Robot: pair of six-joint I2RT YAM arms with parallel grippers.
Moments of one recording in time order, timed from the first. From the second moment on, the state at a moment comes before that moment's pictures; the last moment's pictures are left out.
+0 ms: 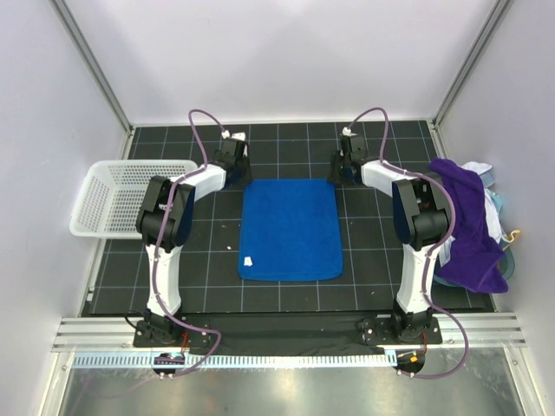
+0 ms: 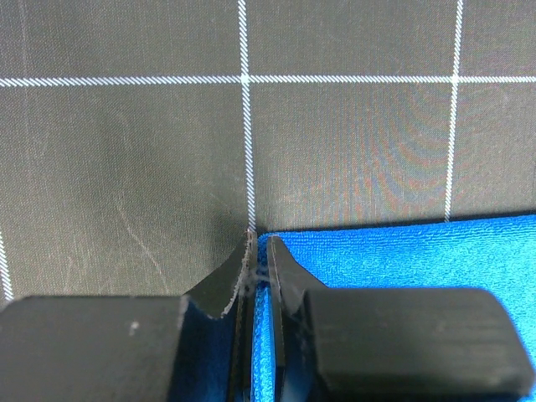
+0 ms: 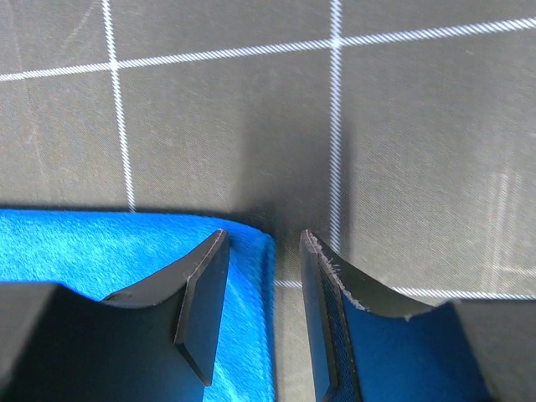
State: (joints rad) left arm -0.35 2.12 1.45 -0.14 -0.06 -0.37; right arm 0.25 2.05 1.38 -0.18 0.02 0.36
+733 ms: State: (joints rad) left arm -0.35 2.13 1.47 -0.14 -0.05 -0.37; right arm 0.25 2.07 1.45 -0.25 -0.04 0.31
